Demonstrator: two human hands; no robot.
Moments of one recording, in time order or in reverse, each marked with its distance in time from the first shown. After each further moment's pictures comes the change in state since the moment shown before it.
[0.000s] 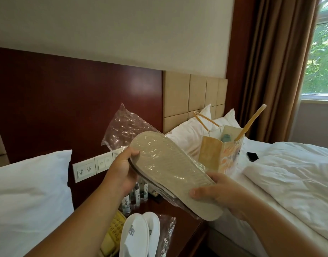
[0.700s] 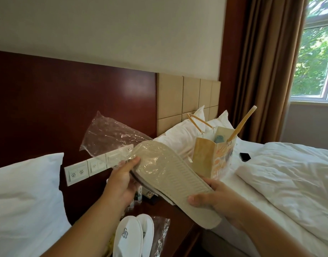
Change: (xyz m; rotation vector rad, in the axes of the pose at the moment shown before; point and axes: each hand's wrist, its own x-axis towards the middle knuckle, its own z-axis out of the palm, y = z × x) left_hand -0.013 -0.027 0.008 -0.017 0.124 -0.061; right_hand -0.015 0.020 -0.003 0.102 0.031 0.044
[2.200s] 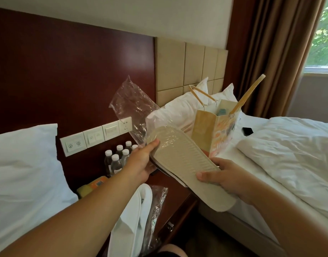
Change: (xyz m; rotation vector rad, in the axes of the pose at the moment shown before) left_hand 0.025 -0.074 0.015 0.225 0.073 -0.182; right_hand 0.002 0.041 -0.034 -0.084 0.010 0.005
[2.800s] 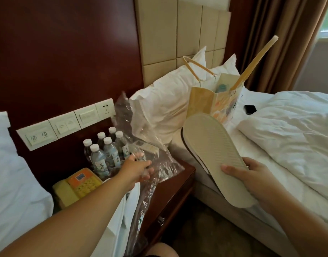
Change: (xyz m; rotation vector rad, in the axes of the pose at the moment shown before) left_hand 0.102 -0.098 -0.025 0.410 0.181 -0.164; right_hand 0.037 0.107 -0.068 0.101 0.395 0.109
